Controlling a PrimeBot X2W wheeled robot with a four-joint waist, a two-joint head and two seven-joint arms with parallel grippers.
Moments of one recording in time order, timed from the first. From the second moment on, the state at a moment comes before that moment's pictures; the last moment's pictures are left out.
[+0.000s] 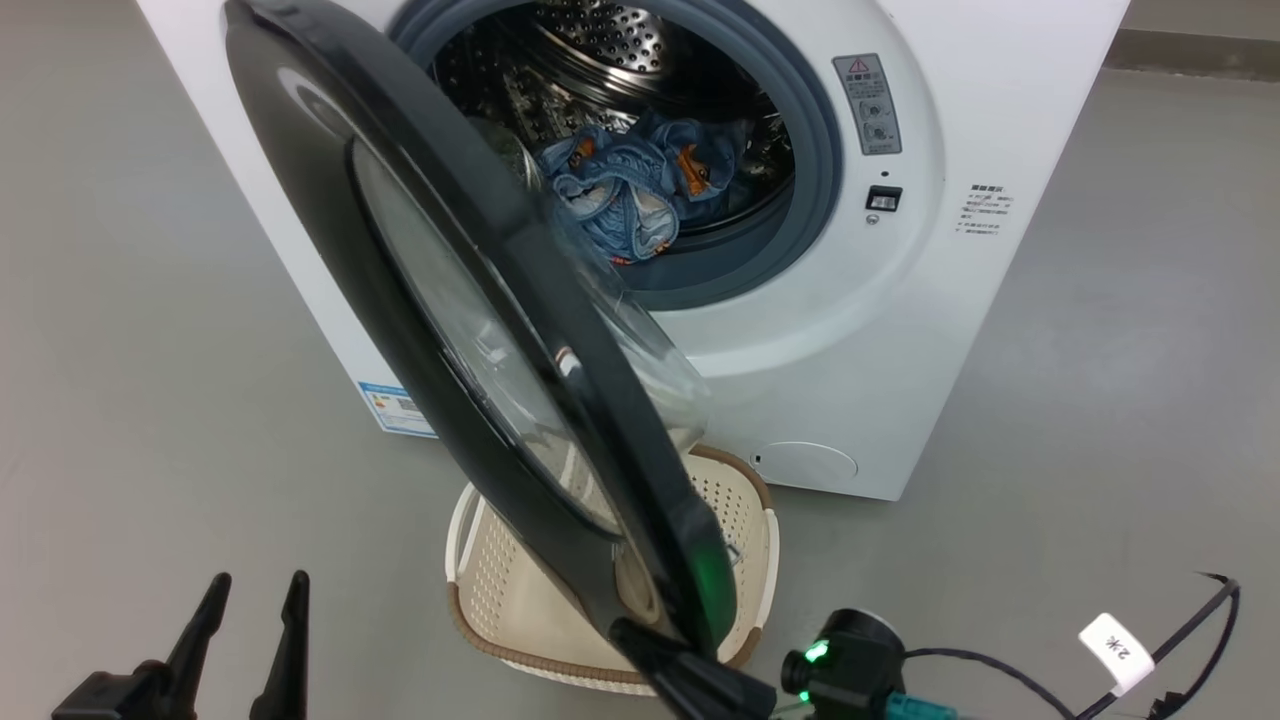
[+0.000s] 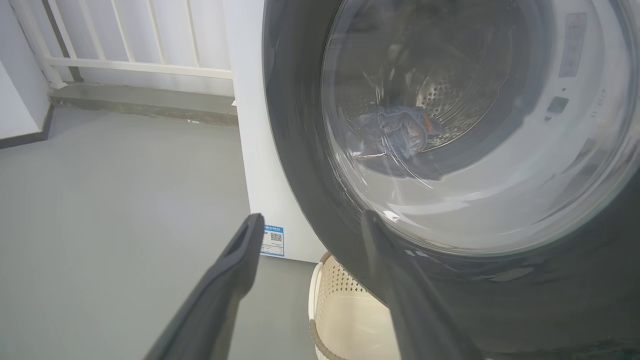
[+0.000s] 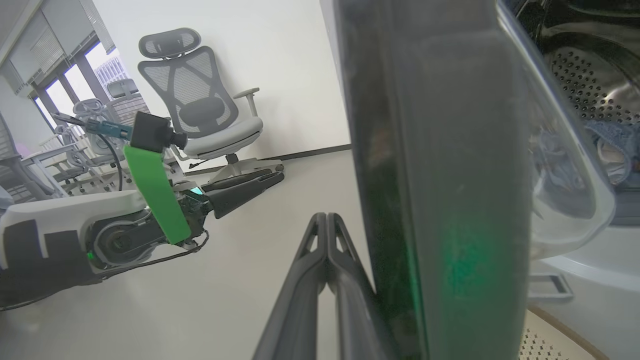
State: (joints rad) left arm 0.04 0.20 -0.04 0.17 -0.37 -0.13 -0.26; right arm -0.19 -0.21 0.83 0.13 0.51 0.13 -0.26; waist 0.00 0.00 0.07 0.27
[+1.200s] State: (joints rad) left arm -0.04 0.20 -0.12 0.13 -0.37 -0.13 -0.26; right arm -0.31 -0.18 0.49 0.23 0.48 0.13 -0.26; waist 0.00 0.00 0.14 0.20
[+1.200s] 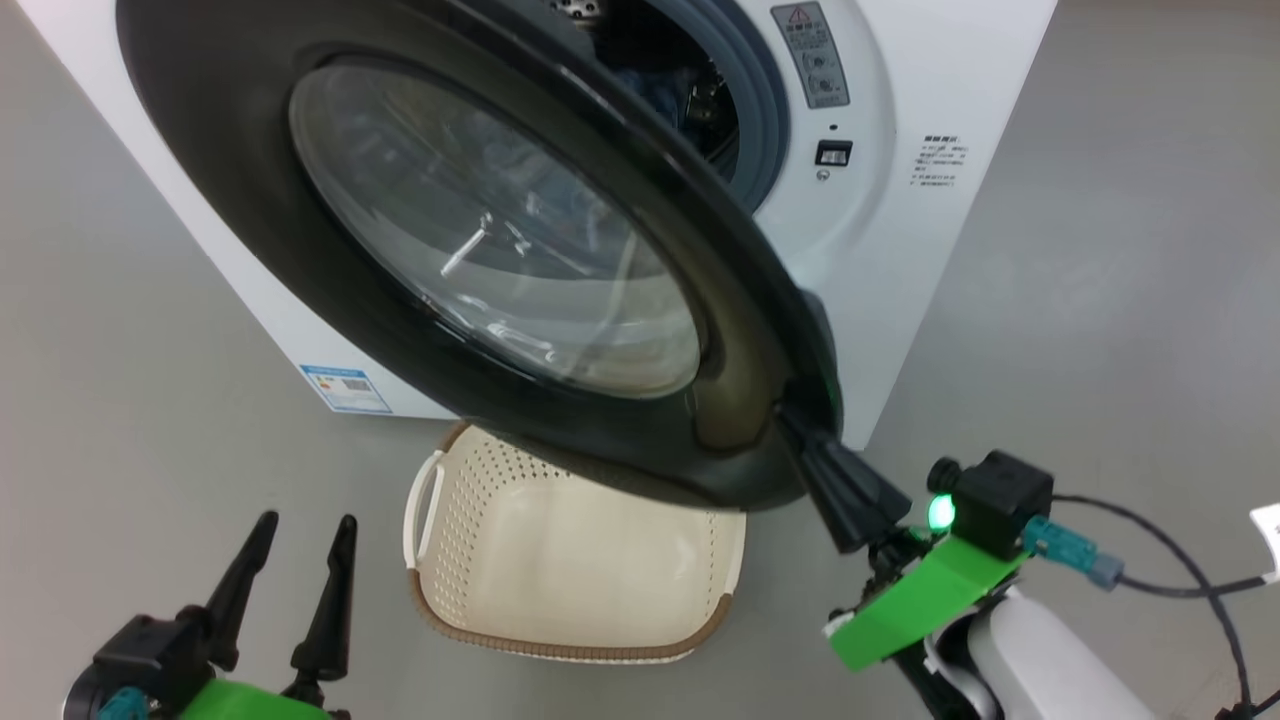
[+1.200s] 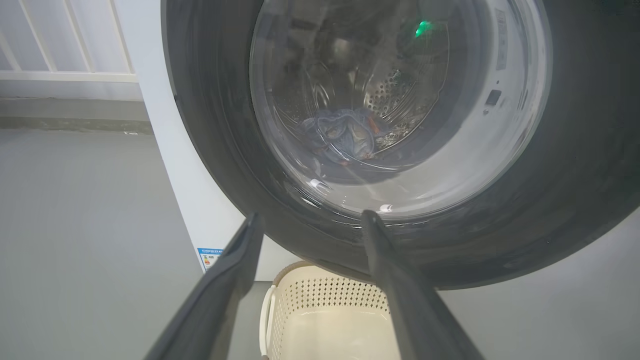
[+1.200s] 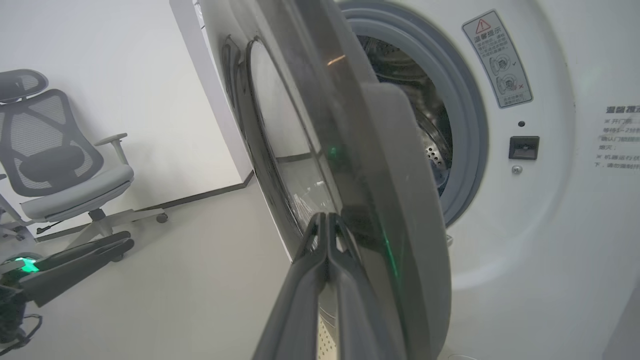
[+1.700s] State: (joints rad) left arm -0.11 0.17 -0.14 0.12 -0.38 -0.13 -0.26; right arm -0.45 -0.18 0.42 0.31 0.46 0.13 -0.26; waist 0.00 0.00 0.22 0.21
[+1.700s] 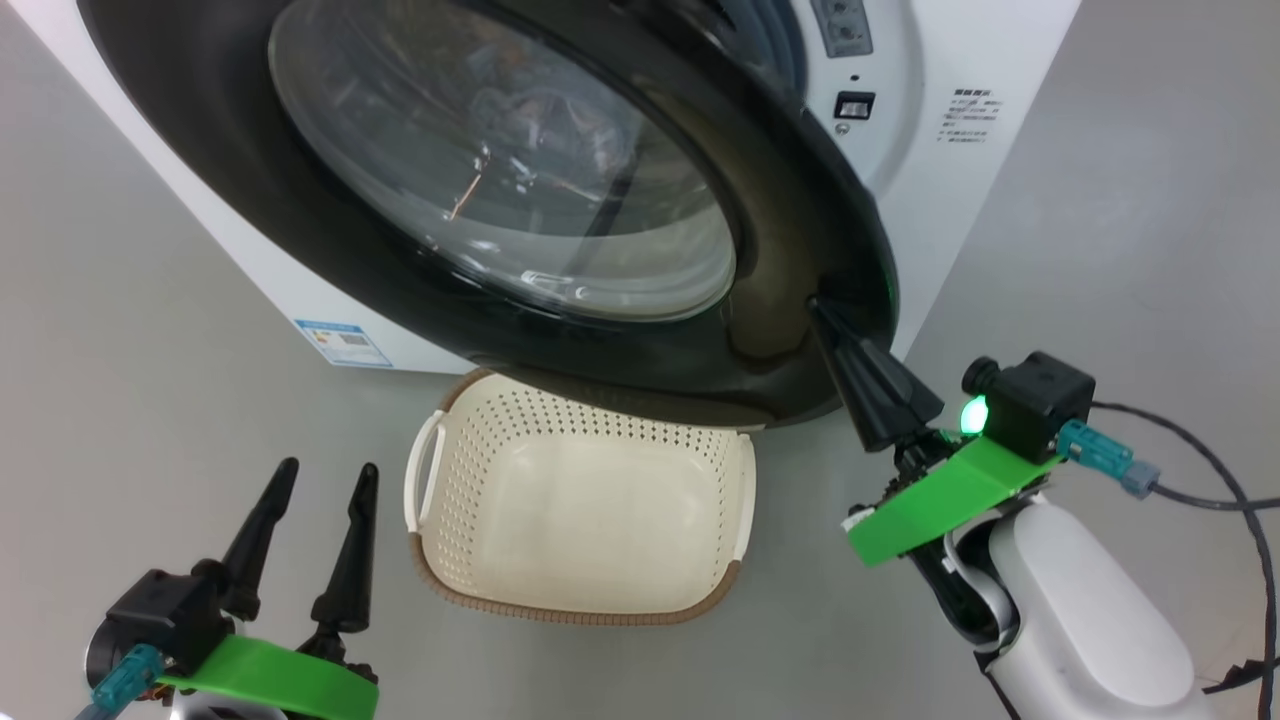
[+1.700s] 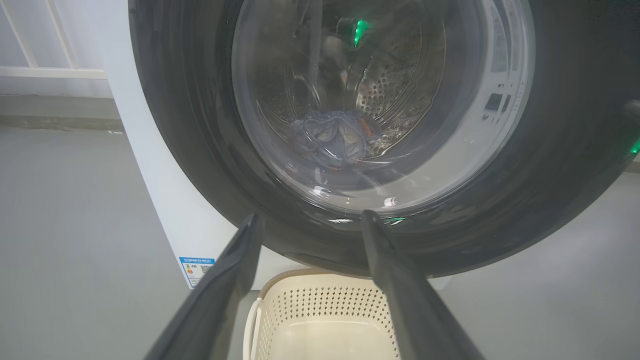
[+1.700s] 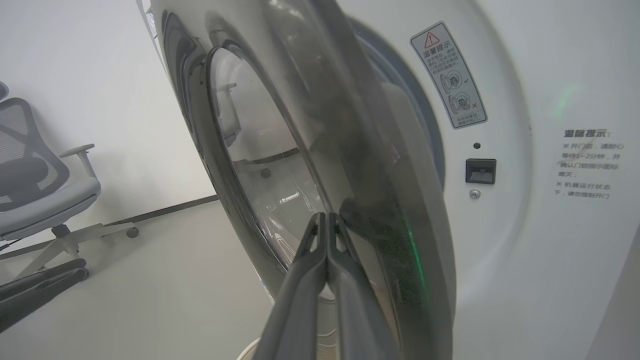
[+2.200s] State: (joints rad) left arm -0.16 0.16 -0.15 0.11 -0.38 -0.13 -0.26; right arm -0.57 -0.18 0.34 0.35 0.44 0.13 -0.26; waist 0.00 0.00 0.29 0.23
